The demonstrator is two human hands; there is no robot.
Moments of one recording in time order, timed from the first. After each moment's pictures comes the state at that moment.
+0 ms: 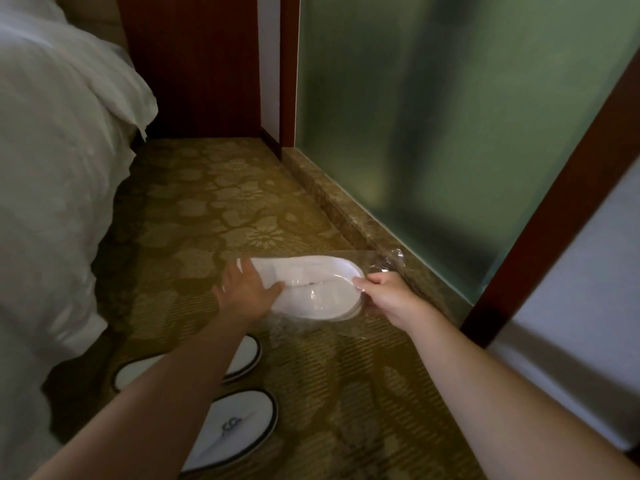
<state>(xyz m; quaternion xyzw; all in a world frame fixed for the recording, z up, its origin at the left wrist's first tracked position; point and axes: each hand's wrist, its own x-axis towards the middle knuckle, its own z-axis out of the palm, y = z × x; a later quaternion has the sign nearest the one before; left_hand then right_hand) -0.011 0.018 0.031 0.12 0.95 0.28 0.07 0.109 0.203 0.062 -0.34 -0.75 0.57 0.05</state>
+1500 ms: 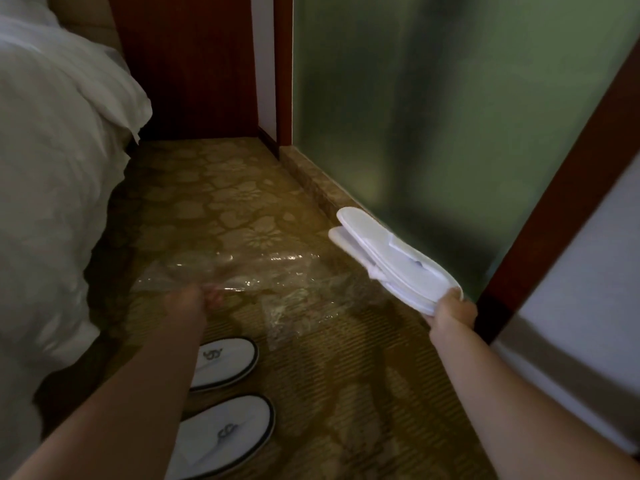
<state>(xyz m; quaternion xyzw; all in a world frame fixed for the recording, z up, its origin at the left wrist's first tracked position) -0.068 -0.026 0.004 -0.21 0.61 0.75 0.16 0.146 0.262 0.028 -0.60 -0.38 0.61 0.36</state>
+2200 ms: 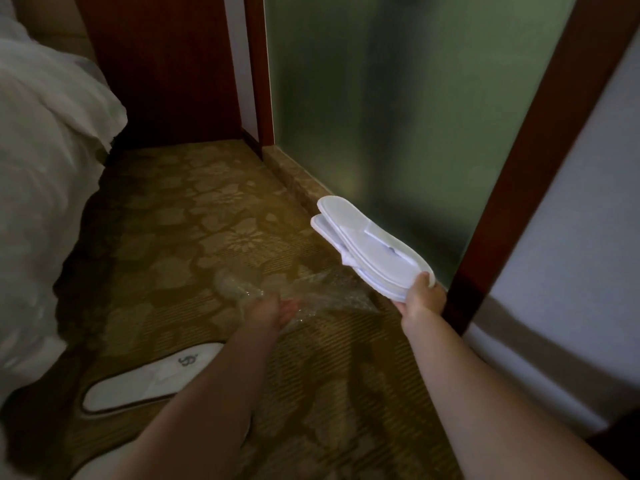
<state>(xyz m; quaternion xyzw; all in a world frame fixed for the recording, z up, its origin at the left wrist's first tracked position) 0.024 0.114 -0.003 -0.13 0.60 0.73 0.30 0.156 0.276 0.040 -0.50 -0.35 0.70 0.36</state>
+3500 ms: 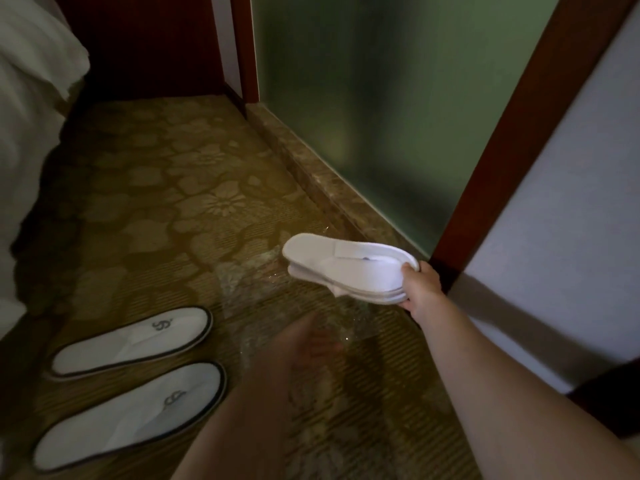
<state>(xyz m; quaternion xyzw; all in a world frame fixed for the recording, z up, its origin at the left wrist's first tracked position) 0.111 0.148 -0.059 -0.11 0.59 0.58 0.55 0.191 0.312 0.013 -0.54 -0.57 0.59 0.20</state>
